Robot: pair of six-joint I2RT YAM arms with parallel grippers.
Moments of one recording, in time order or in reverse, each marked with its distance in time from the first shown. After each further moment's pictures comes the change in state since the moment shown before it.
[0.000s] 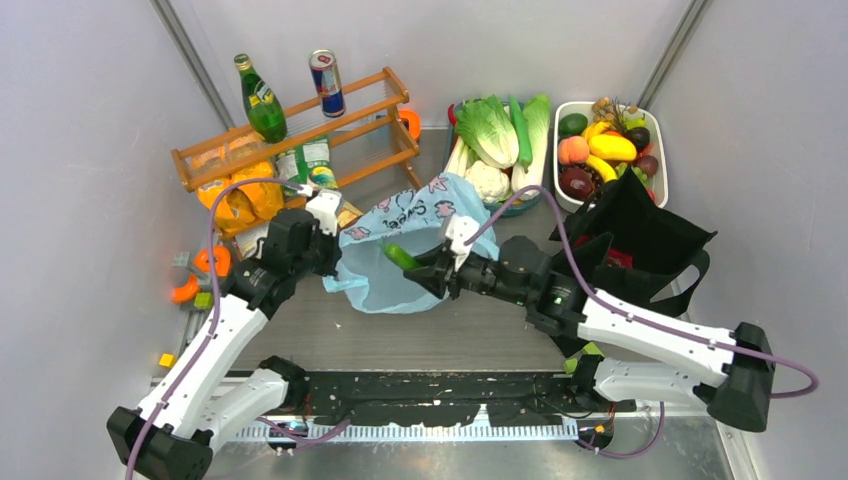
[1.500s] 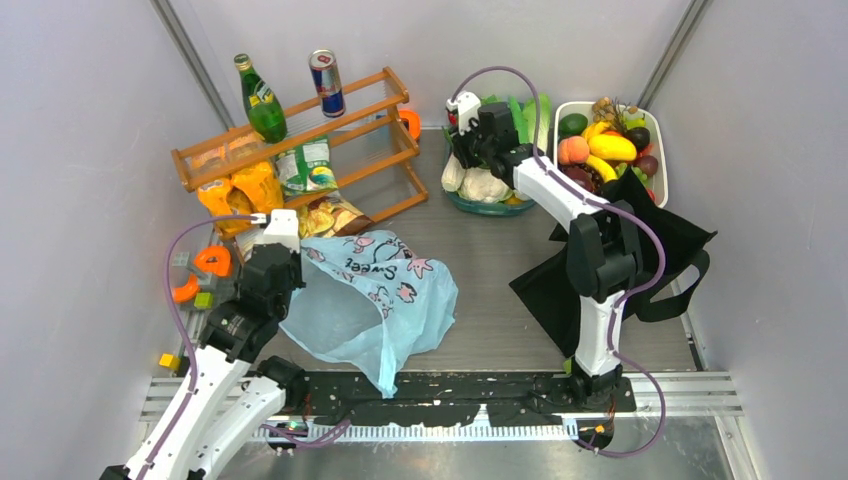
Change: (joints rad) left arm 0.000 -0.298 -0.172 0.010 -0.489 0.002; right arm -0.636 0.904 0.883 -0.333 0.091 -0.198
